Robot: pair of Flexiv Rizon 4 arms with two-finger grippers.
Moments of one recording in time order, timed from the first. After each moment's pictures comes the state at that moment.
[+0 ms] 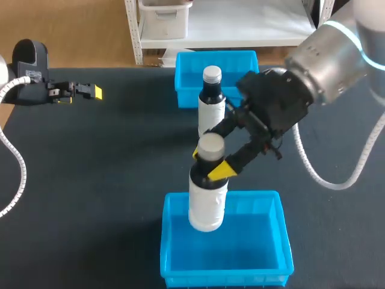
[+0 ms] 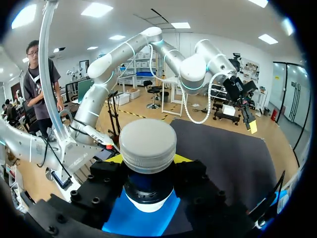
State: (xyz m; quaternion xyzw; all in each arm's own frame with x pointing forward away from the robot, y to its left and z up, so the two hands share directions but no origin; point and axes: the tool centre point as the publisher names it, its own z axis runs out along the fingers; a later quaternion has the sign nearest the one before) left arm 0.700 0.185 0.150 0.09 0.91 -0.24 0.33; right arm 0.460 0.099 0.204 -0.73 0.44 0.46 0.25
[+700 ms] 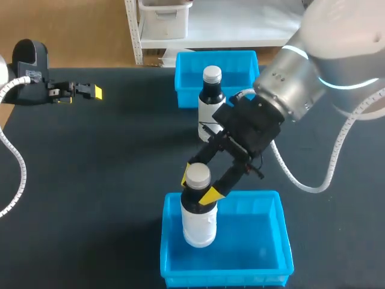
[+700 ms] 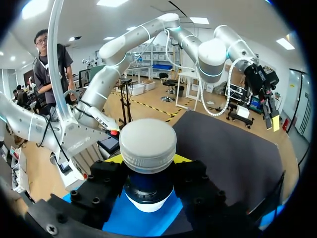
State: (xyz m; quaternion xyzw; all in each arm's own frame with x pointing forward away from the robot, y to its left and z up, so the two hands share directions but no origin) left arm 0.700 0.185 0.150 0.09 0.91 -0.24 0.33; right arm 0.453 0.114 0.149 -0.78 0.39 0.45 0.22
